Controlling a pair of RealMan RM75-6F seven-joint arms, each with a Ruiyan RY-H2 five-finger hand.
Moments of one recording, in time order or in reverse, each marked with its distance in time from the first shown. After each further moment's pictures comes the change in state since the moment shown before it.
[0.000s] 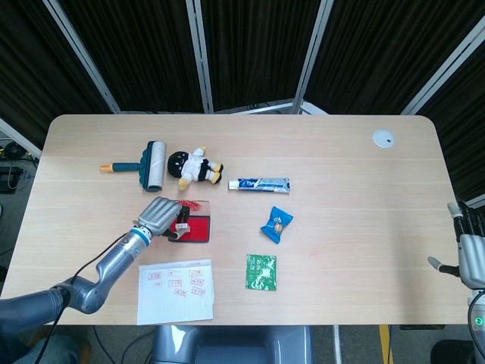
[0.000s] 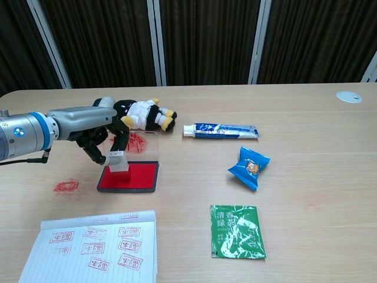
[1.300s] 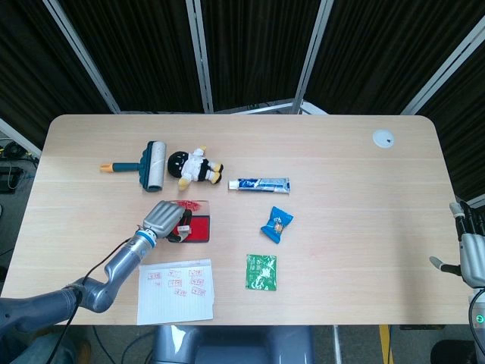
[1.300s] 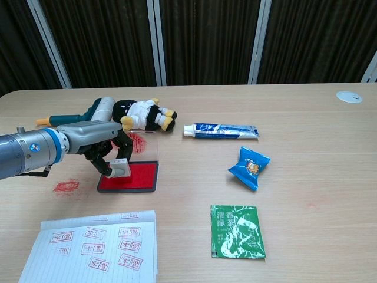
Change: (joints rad) left arm -0.013 -0.098 0.032 0.129 -0.015 -0.009 -0.032; right arm 0.008 -0.003 0.003 0.016 0.024 -0.025 0.002
